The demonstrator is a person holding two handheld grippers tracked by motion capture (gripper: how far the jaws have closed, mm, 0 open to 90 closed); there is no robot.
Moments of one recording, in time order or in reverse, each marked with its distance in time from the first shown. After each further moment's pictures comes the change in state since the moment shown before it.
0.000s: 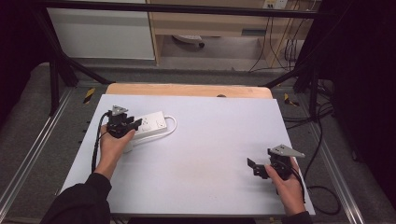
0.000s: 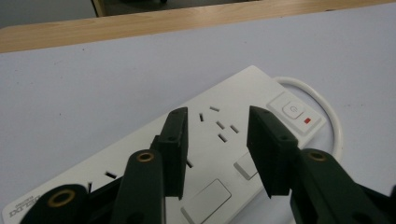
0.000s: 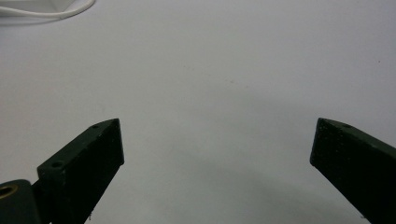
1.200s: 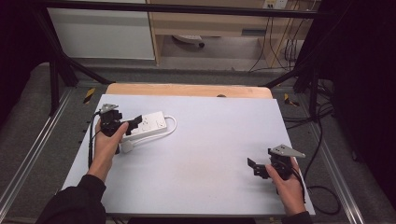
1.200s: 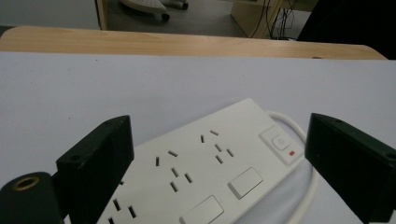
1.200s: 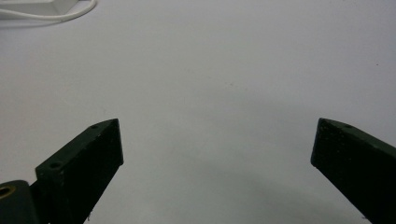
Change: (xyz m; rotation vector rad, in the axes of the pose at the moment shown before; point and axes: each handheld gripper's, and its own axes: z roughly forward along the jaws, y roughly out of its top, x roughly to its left) left arm 0.011 0.006 -0.017 -0.095 -0.028 -0.153; right arm 0.000 0.001 -0.001 -0.008 0.001 -0.004
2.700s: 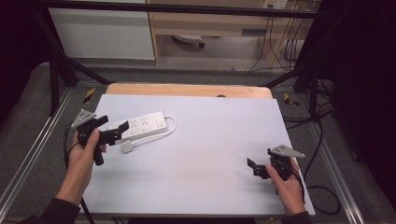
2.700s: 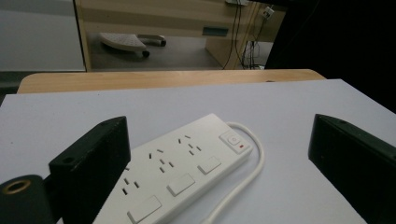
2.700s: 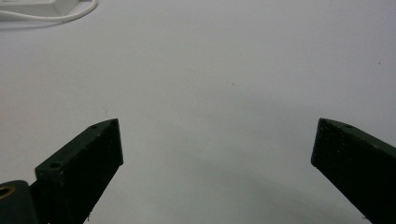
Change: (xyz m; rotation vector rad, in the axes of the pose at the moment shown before) left arm -0.005 -0.002 -0.088 -0.138 -0.103 0.063; right arm 0.001 0.000 0.000 -0.001 0.001 0.007
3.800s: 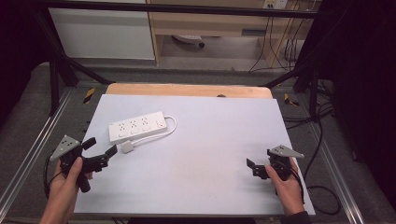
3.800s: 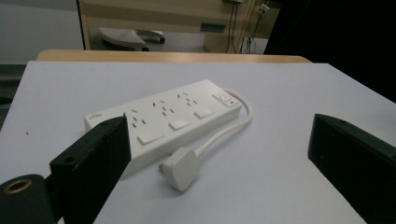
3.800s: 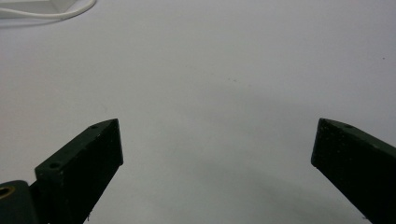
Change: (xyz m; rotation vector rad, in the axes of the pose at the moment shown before) left arm -0.006 -0.050 -0.062 -0.004 -0.005 -0.003; right arm 0.001 -0.002 0.002 0.008 0.001 0.008
